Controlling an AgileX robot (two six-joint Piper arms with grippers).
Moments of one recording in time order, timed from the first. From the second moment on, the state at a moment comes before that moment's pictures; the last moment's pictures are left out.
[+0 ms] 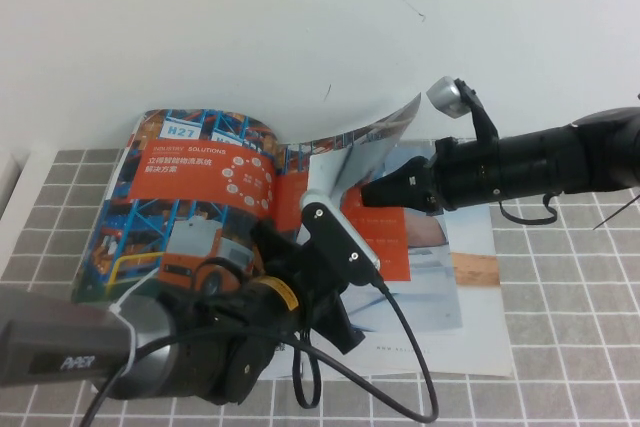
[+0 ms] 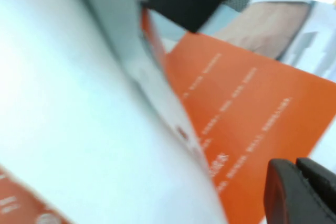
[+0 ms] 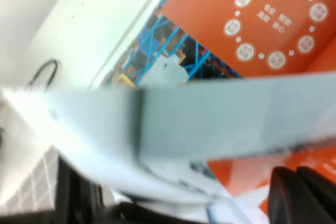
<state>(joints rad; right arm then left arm) 0.24 2.20 -1.46 1.48 1.01 -1.29 -0.68 1.86 -0.82 -0.20 -0.51 0.55</state>
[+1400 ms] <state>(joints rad) 0.35 2.20 -1.51 1.06 0.69 -1.07 -0.30 1.77 -0.82 -0.80 -0.18 1.03</state>
